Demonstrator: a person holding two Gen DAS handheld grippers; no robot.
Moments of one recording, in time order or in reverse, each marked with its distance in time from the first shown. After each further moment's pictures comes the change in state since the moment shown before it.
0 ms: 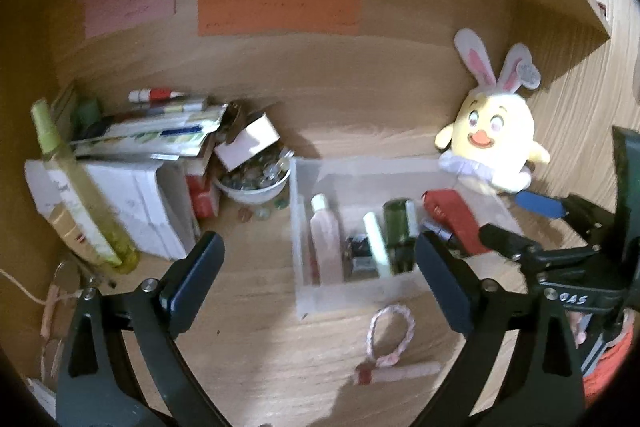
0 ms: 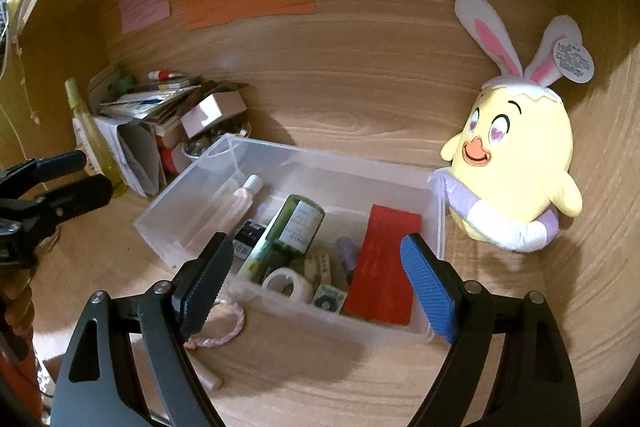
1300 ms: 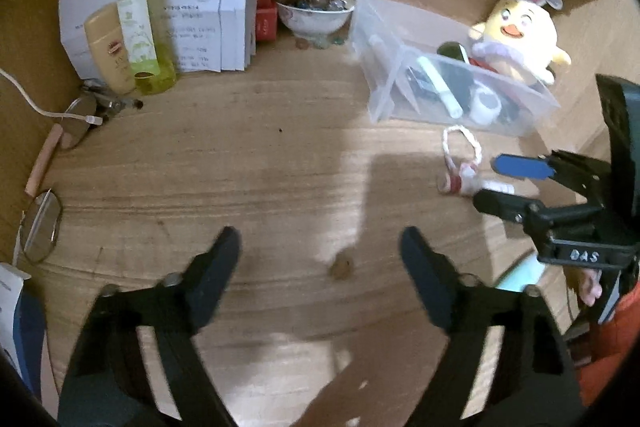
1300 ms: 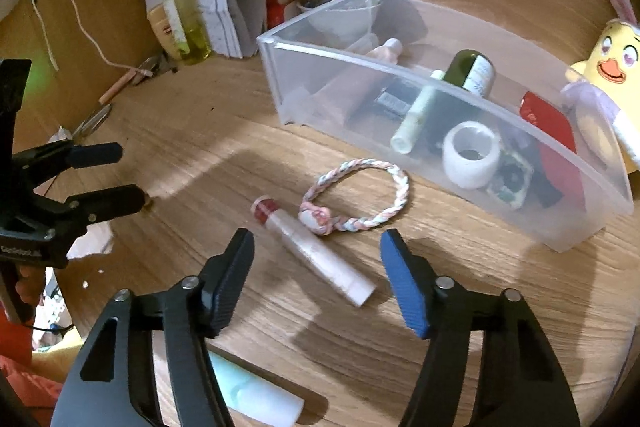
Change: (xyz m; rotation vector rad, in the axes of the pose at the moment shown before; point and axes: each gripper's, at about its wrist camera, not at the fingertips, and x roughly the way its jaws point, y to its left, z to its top) left arm -0.011 0.064 -0.136 -0.079 0.273 -0.028; right arm 0.045 0.093 -0.085 -0.150 0.276 0.209
